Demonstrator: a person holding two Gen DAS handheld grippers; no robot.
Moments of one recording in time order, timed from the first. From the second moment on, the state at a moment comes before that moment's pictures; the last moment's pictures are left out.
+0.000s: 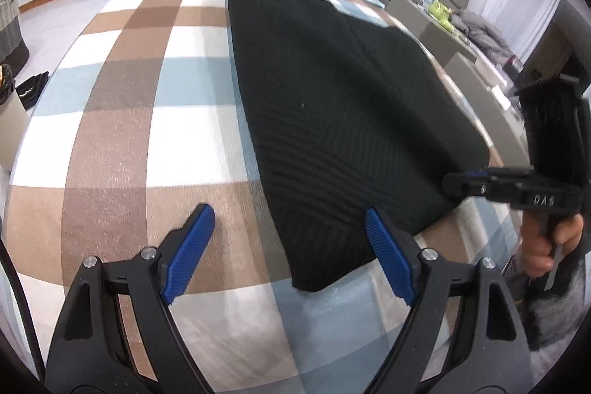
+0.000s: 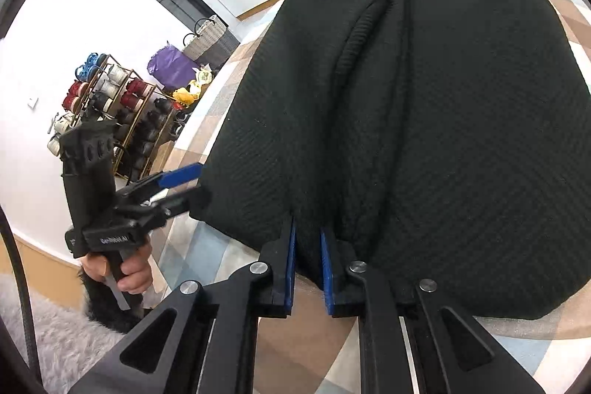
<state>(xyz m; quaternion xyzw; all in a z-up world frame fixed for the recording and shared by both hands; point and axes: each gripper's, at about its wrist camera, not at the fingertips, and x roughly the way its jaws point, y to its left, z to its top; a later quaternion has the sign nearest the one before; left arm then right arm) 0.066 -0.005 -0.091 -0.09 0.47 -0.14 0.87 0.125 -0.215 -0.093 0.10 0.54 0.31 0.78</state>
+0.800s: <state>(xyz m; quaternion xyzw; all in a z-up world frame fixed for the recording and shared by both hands) 0.081 -0.007 -0.092 -0.08 0.48 -0.13 0.86 0.268 -0.191 -0.098 0.19 0.51 0.26 0.80</state>
